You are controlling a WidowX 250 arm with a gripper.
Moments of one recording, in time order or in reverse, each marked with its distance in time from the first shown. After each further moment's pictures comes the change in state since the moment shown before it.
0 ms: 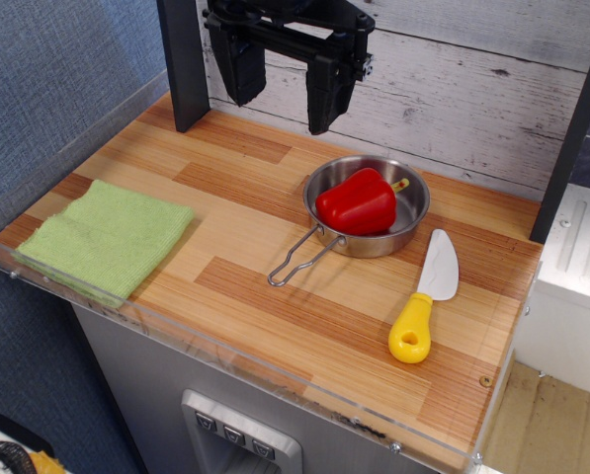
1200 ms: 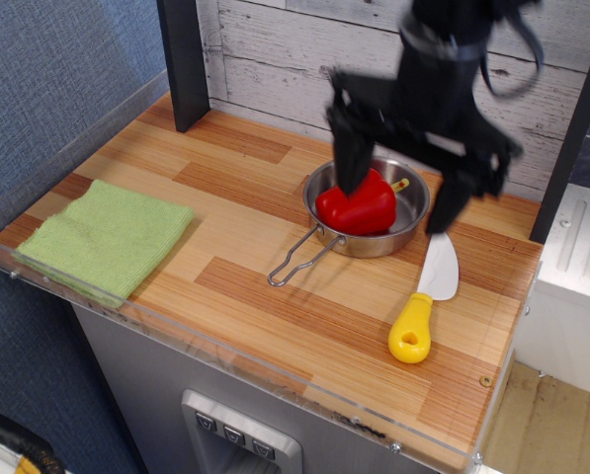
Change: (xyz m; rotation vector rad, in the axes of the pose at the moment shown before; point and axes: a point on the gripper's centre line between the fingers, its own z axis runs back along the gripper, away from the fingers) arm -0.002 -0.087 -0.048 0.087 0.050 0.009
